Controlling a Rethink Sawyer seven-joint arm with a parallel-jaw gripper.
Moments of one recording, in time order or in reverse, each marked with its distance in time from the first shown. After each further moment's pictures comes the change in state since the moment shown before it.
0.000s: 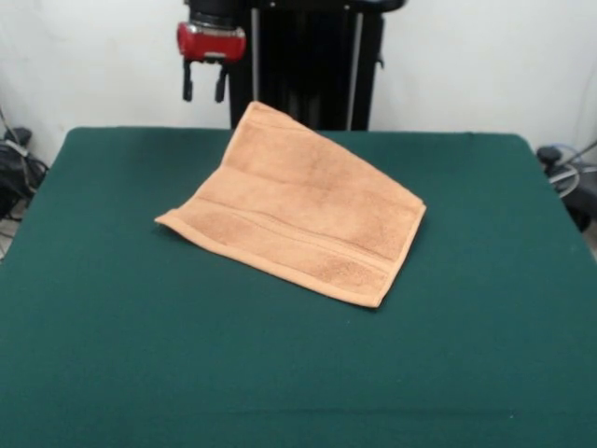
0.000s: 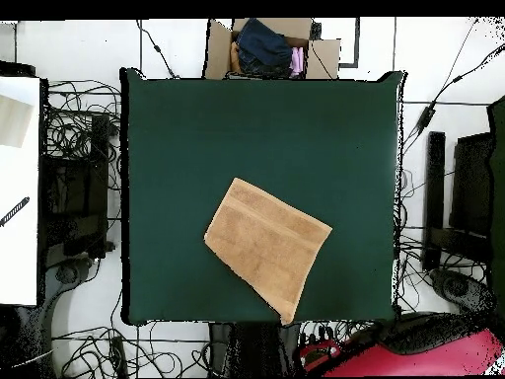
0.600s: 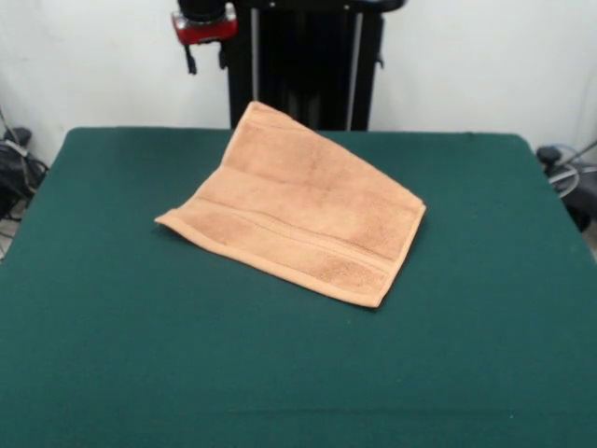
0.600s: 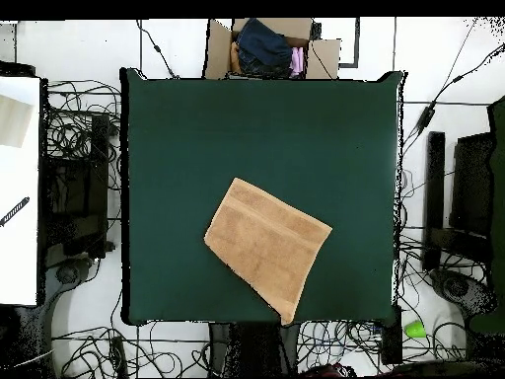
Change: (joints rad) arm -0.112 -0.135 0.065 -0.021 0.070 0.695 0.001
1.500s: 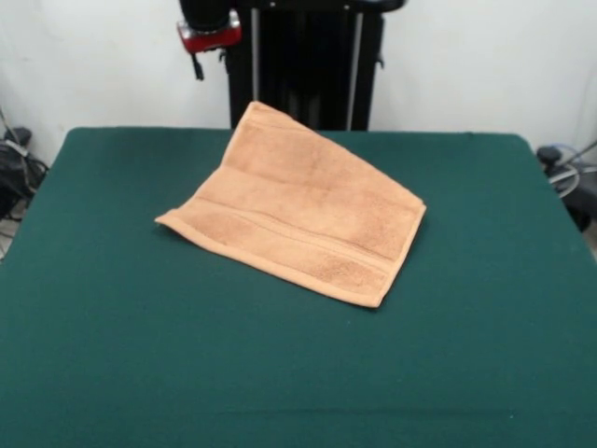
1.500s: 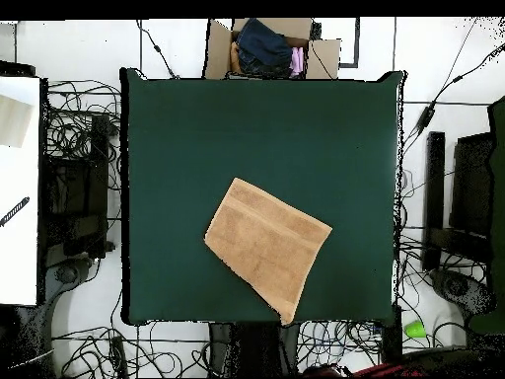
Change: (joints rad) arm -0.002 0.073 0.004 -0.034 -0.001 0.006 0.000
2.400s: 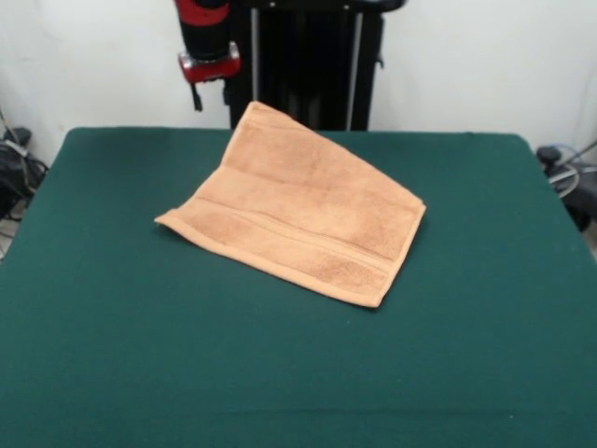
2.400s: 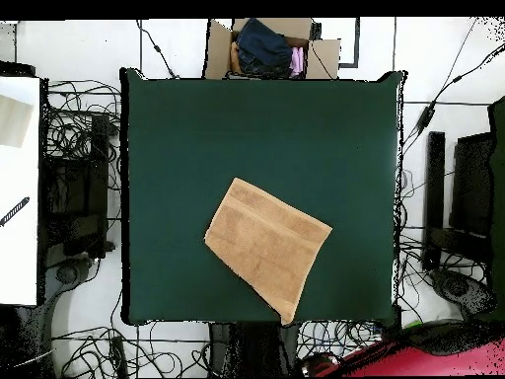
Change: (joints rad) arm -0.012 0.185 -0.006 -0.097 -0.002 -0.207 0.000
